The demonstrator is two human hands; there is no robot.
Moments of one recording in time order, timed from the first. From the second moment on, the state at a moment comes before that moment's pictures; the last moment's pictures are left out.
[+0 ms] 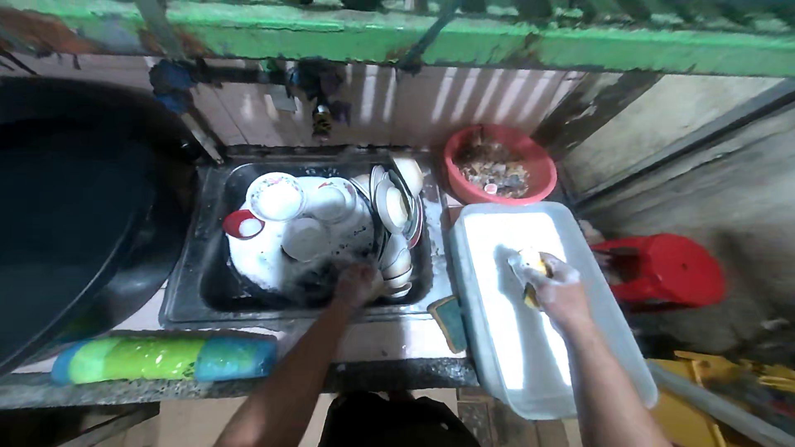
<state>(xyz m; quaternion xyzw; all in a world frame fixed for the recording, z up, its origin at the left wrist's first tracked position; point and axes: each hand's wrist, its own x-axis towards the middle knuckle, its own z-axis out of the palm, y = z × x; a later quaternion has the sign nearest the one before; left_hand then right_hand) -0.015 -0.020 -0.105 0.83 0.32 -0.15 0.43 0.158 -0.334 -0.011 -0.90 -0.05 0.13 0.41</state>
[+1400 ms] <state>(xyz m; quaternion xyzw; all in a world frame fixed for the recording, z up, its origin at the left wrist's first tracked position) -0.021 -0.045 0.000 0.74 0.28 0.18 0.58 0.111 -0.134 0.008 -0.82 -0.12 0.32 0.46</state>
